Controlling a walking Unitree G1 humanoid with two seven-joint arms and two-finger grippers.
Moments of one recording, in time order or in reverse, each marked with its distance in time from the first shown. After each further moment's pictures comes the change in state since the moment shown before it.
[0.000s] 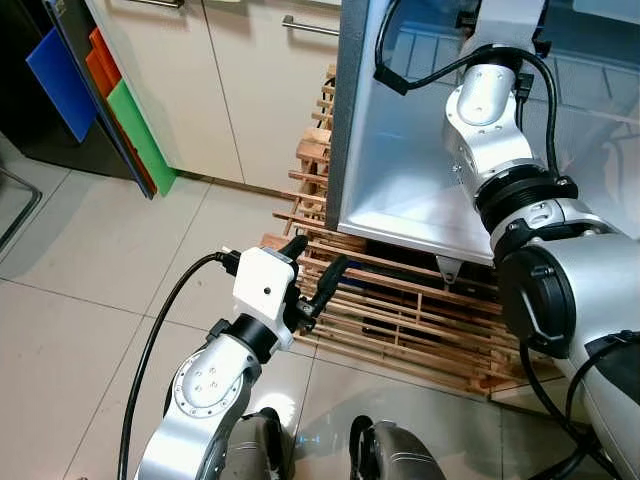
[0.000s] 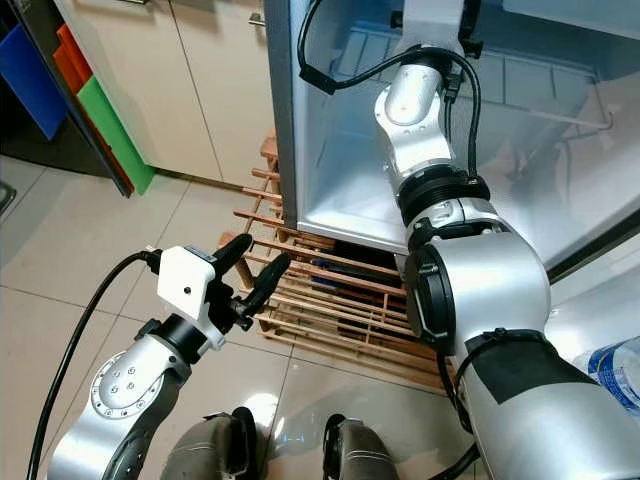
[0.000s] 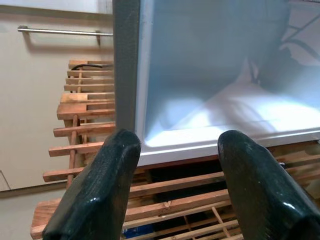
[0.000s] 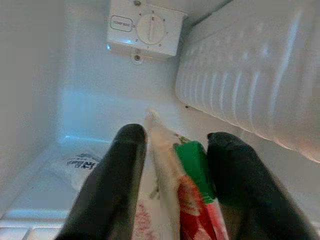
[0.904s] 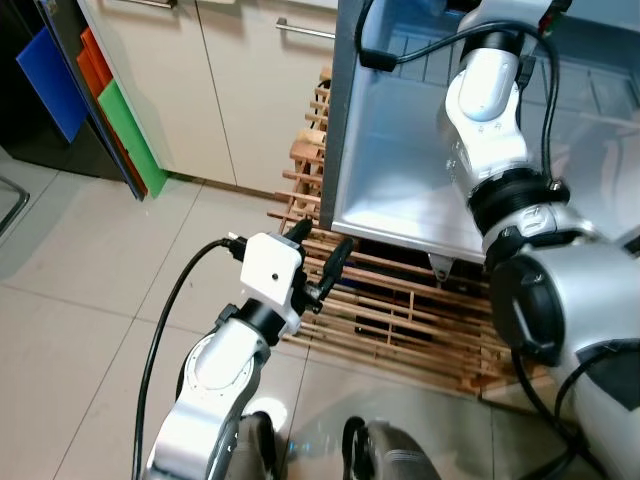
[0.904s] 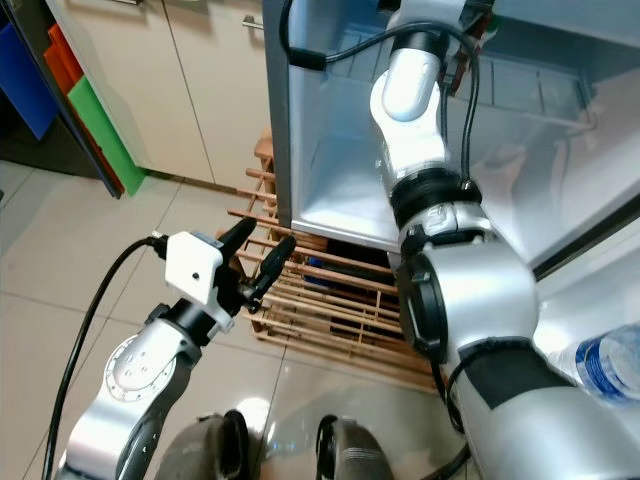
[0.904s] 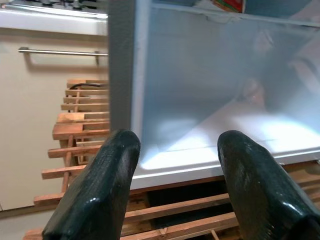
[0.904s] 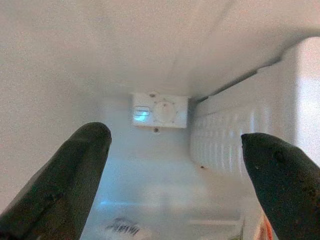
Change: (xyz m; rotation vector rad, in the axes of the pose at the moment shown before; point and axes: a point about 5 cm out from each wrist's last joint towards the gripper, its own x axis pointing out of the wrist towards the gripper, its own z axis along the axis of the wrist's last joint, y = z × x) left arm 0.016 0.001 0.002 0.011 -0.047 0.010; right arm -0.026 0.004 0.014 0.182 -0.252 0.064
